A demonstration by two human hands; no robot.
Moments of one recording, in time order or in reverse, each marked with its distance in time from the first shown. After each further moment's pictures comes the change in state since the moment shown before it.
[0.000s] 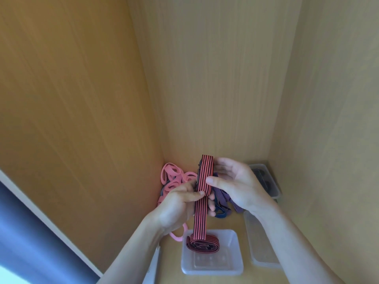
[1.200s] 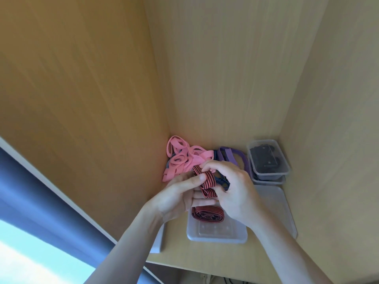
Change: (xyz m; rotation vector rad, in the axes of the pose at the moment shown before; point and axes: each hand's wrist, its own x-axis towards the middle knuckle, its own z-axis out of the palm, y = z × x) left_hand -0.008 -0.050 -0.042 -0.151 0.079 -0.180; right_hand -0.041 0.046 0.029 -0.566 0.050 -0.321
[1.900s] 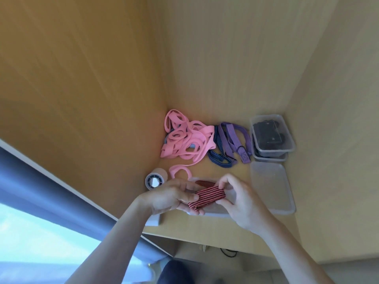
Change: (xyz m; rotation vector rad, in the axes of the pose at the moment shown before) left_hand -0.012 -0.046 -0.038 0.351 -0.165 -0.278; right_hand -0.080 0.057 0.023 0.050 -0.265 0.326
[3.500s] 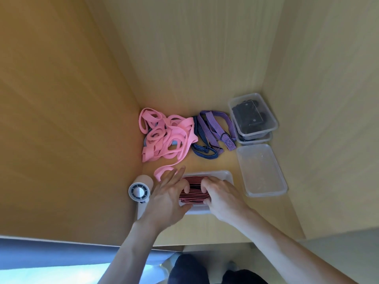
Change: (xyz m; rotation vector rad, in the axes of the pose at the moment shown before) left_hand 0.031 -0.040 -0.002 1.351 0.522 0.206; right_hand 0.017 0.008 0.040 -0.465 -0.095 0.165
